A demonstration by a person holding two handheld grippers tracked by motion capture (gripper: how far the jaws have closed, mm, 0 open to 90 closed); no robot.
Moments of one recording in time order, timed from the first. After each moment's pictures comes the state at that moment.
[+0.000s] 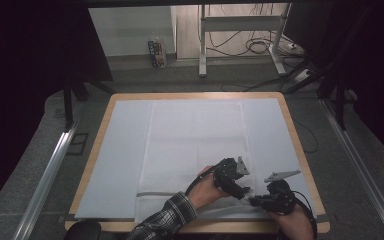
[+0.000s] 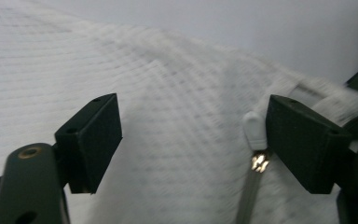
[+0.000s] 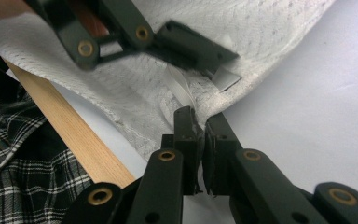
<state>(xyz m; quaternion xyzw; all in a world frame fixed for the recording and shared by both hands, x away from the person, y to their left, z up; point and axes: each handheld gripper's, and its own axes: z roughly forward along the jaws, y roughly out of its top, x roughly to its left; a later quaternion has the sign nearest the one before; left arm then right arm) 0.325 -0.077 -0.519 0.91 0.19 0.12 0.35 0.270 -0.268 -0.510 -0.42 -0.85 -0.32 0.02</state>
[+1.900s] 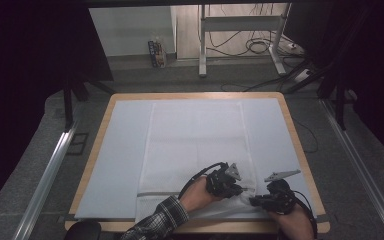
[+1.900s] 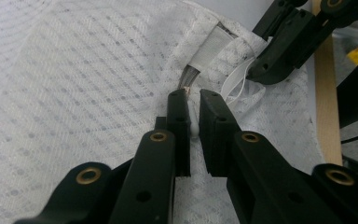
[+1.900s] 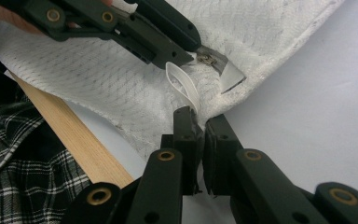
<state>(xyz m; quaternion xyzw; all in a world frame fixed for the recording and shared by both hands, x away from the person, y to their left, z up) 0.314 -0.057 -0.523 0.92 0.14 0.00 0.36 0.271 -0.268 -0.510 -0.43 -0.85 -0.32 0.02</state>
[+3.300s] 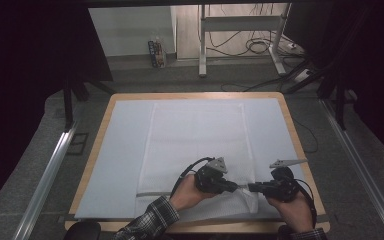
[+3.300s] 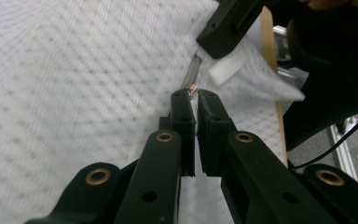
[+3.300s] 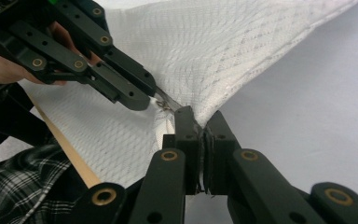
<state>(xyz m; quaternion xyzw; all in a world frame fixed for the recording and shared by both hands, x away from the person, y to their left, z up) 0.317 -0.020 -0.512 0.88 0.15 -0.06 0.44 0.291 -0.271 -0.485 -0.43 -0.82 -0.38 0.02</state>
